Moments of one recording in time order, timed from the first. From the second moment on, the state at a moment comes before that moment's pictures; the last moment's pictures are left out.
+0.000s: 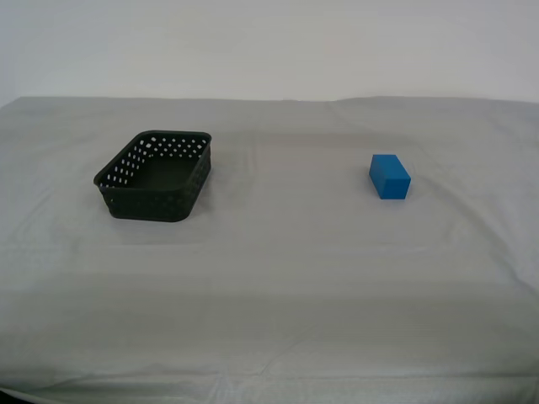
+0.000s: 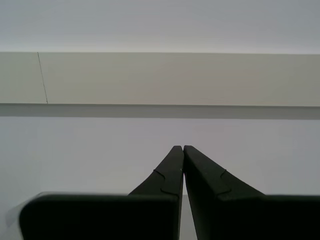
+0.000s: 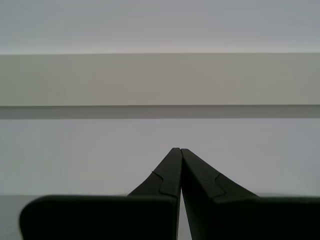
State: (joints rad) arm 0 0.00 1.05 0.52 0.62 -0.01 0.00; arm 1 0.00 1.05 0.52 0.61 -0.01 0.00
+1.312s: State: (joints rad) arm 0 0.00 1.05 0.52 0.62 -0.01 0.00; arm 1 0.00 1.05 0.55 0.63 -0.01 0.00
